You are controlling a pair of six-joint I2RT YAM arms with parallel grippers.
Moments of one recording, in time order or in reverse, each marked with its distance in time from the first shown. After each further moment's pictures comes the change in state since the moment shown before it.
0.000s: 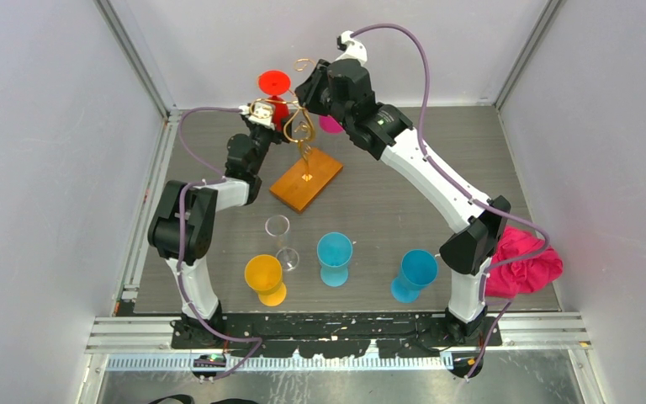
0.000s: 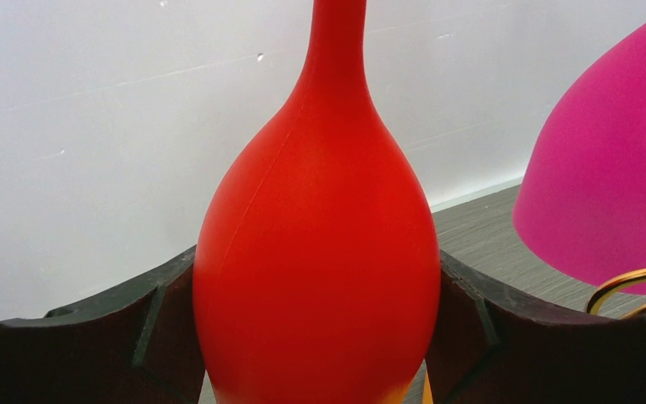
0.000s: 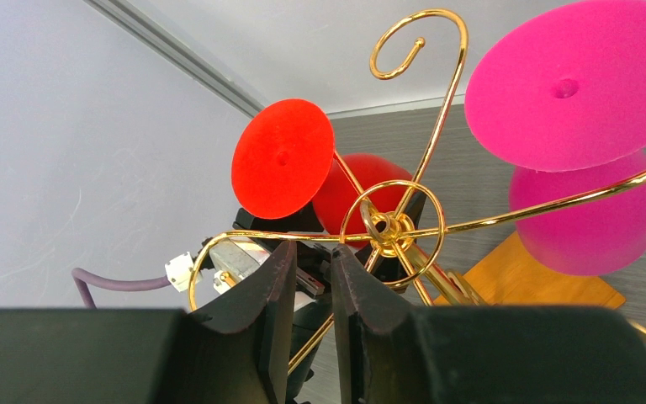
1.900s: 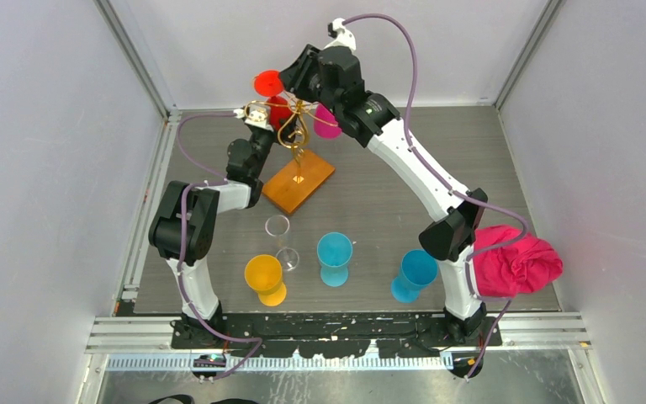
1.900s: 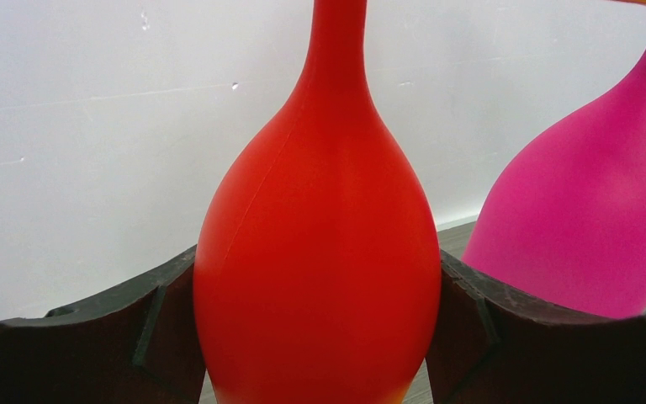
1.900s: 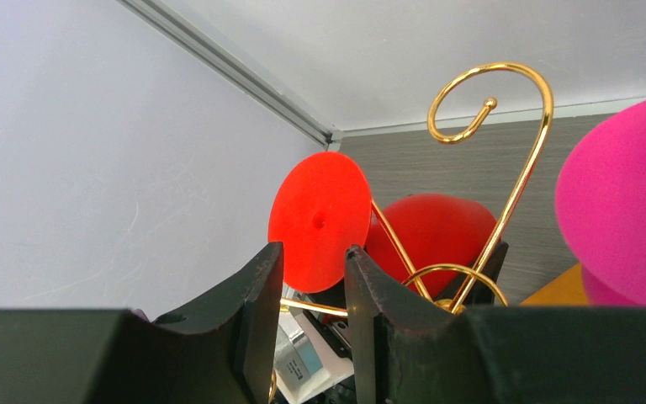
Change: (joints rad) left arm -0.013 -0.004 -0.029 0.105 0.006 -0.125; right arm -0.013 0.171 0.251 -0.008 -0.069 0.057
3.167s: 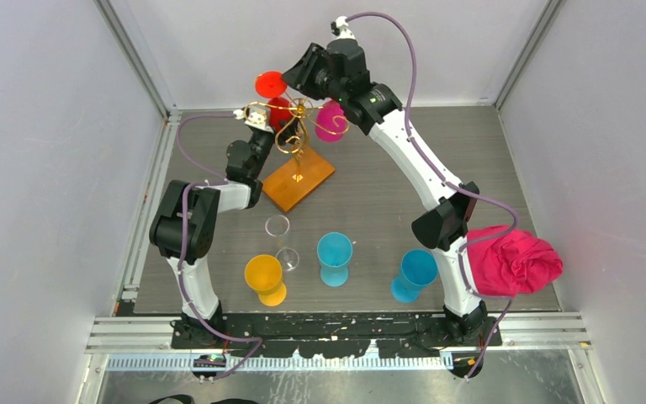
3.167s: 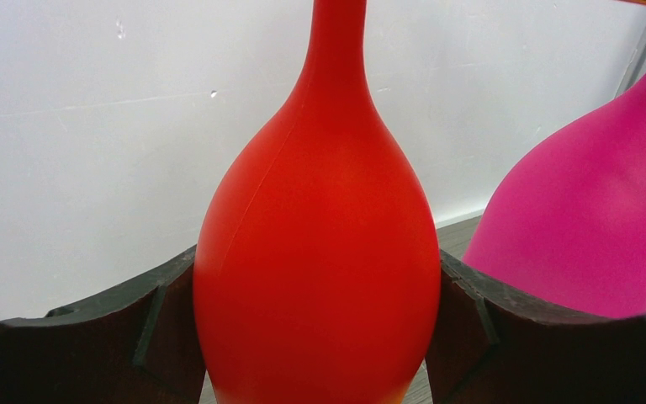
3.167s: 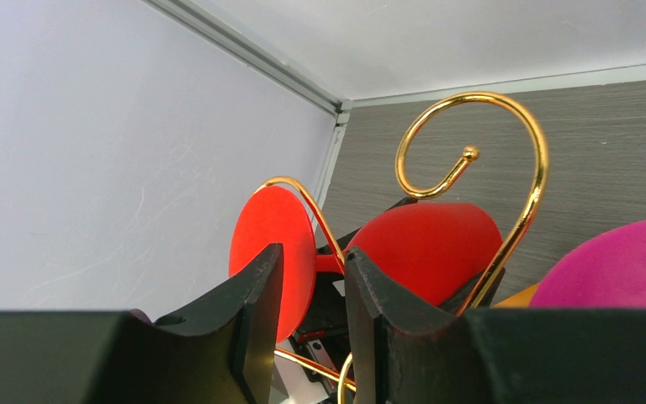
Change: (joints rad) left arm 0.000 0.011 -0.005 0.040 0.058 -0.026; right arm -0.079 0.117 0.150 -0.095 -0.193 0.058
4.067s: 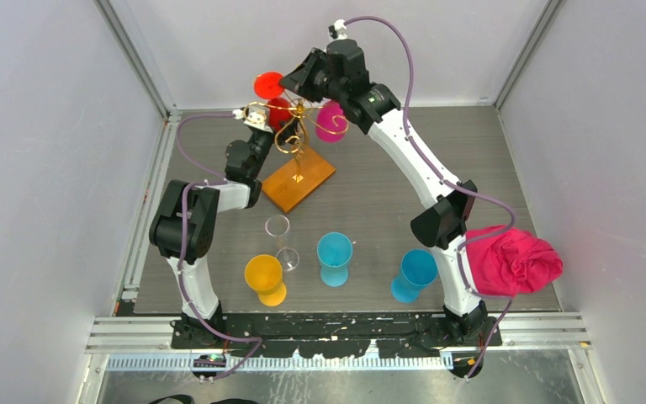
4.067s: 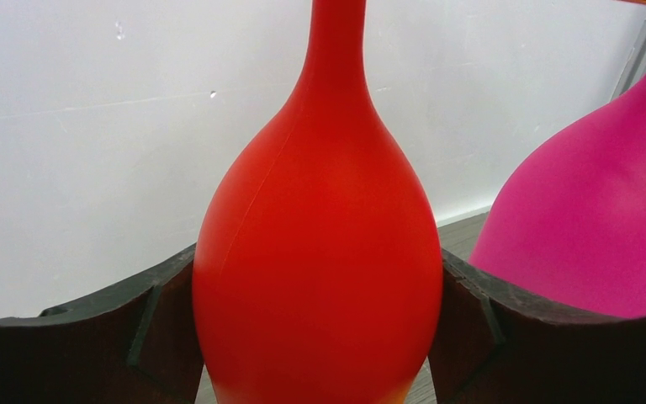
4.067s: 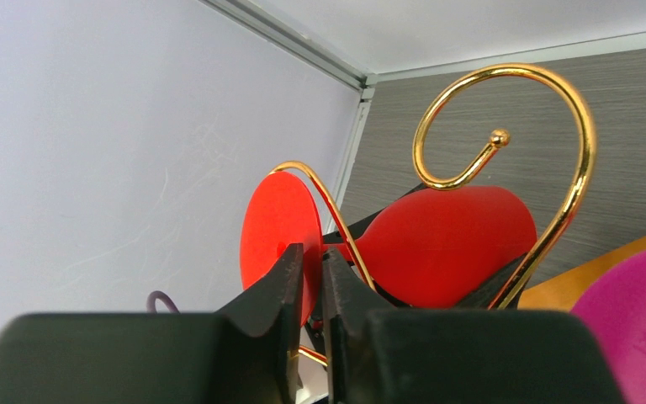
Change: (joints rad) left arm 0.003 0.001 0.000 0.003 0.014 -0.002; right arm -0.009 0.020 0.003 0.005 -0.097 0.075
